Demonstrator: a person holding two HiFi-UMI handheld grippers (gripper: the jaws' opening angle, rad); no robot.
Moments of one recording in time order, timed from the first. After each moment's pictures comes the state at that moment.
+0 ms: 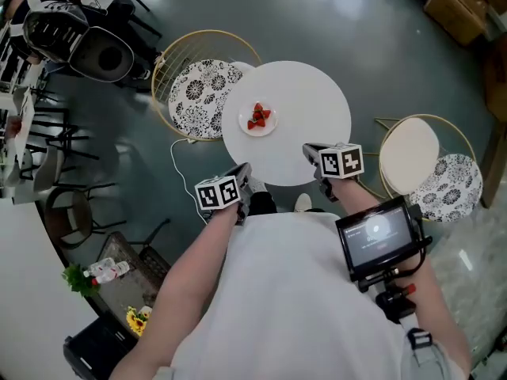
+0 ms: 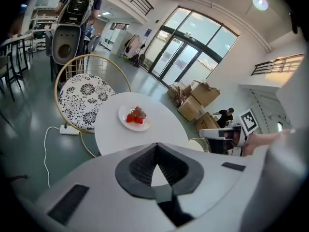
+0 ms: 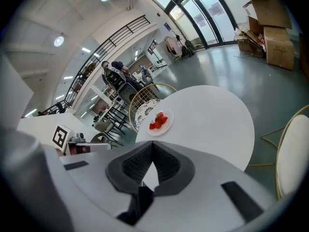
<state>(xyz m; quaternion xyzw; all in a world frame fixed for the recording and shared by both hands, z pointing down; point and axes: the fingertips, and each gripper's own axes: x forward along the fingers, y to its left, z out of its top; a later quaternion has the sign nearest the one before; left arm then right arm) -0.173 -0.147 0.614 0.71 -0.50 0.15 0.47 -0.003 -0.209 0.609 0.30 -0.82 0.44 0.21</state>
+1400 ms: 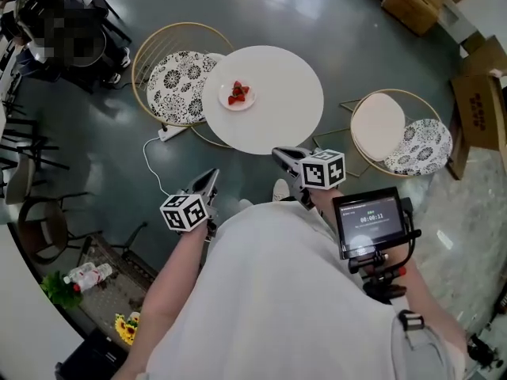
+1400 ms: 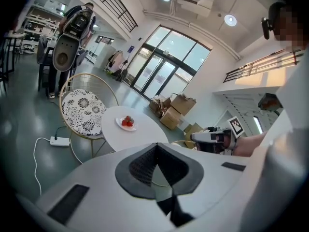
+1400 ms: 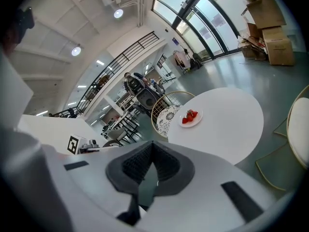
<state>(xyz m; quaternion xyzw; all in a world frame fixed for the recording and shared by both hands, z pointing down) -0.222 -0.015 0.550 0.80 -0.45 0.06 0.39 -0.062 -0.061 0.538 0.29 -0.86 0.41 0.12</state>
